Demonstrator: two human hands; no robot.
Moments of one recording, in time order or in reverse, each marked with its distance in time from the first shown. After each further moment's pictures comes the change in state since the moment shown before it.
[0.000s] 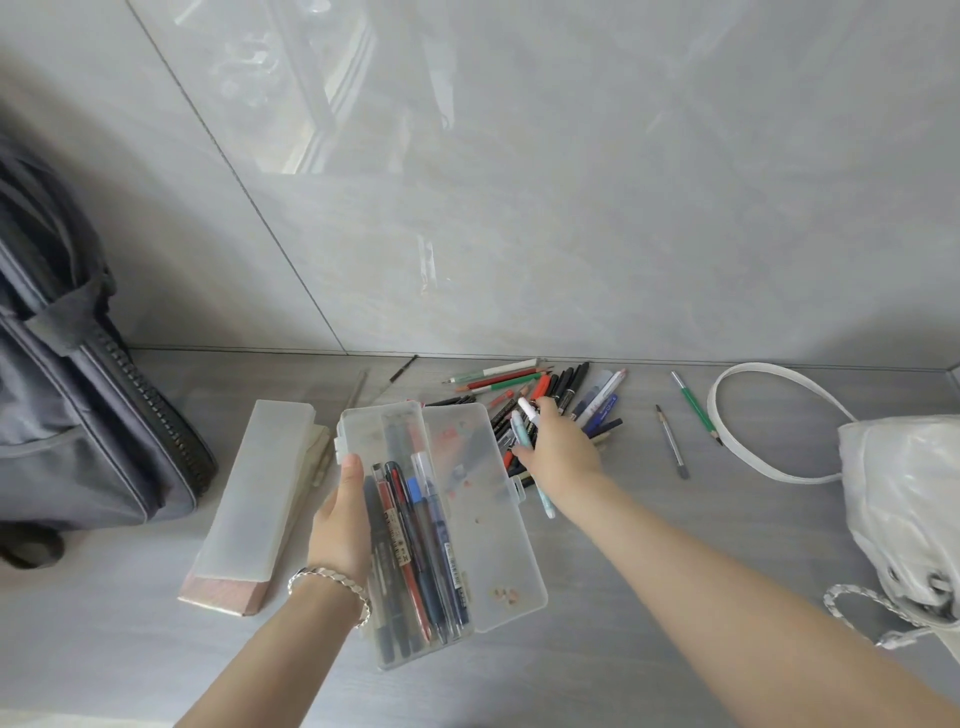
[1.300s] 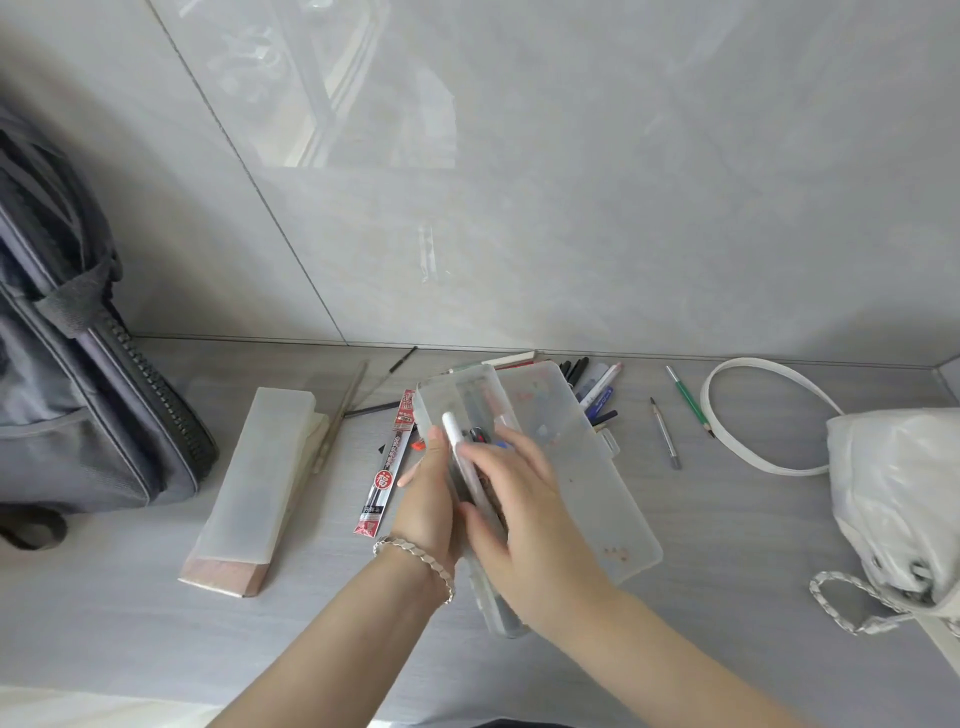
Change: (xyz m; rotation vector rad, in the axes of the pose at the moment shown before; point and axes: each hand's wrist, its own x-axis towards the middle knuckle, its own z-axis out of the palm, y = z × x) left_hand -0.045 0.014 0.057 -0.484 -0.468 -0.103; right_hand -0.126 -0.034 -0.027 0.457 0.118 -0.555
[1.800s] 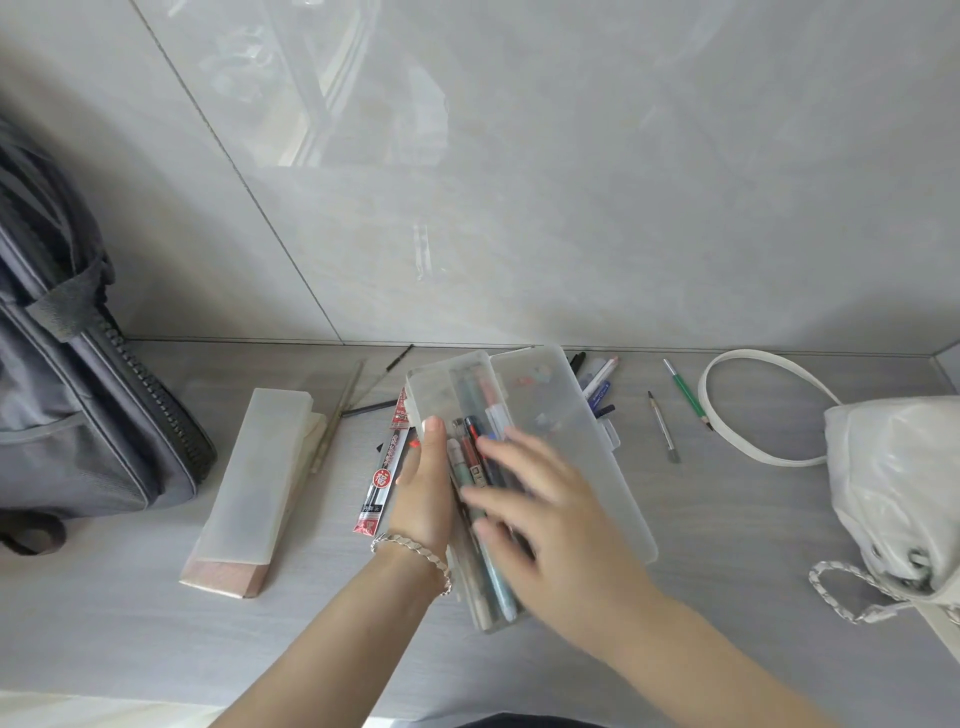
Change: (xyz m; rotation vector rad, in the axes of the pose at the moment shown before) left_hand 0.000 0.002 -0.002 0.251 0.149 0.166; right_hand -0.010 0.002 -0.024 -0.282 0.001 -0.179
